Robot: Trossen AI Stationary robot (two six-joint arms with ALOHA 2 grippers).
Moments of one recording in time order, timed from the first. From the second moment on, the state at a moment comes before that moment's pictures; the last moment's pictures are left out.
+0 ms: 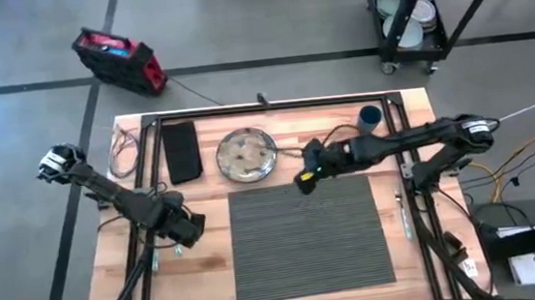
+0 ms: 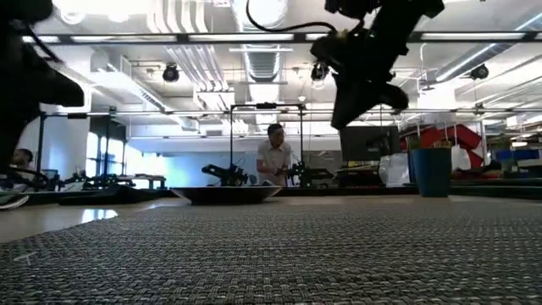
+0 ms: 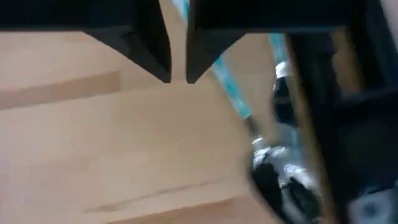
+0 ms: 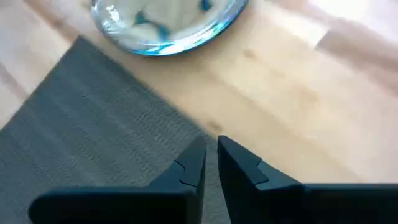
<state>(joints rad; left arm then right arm) -0.57 1.22 0.71 -1.13 -0.14 -2.01 -0.05 1.46 1.04 -0.61 0.25 0.75</state>
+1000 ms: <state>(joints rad) -0.55 1.37 0.57 -0.88 -0.03 -2.18 -0.22 1.14 0.77 -0.63 0.12 0.52</state>
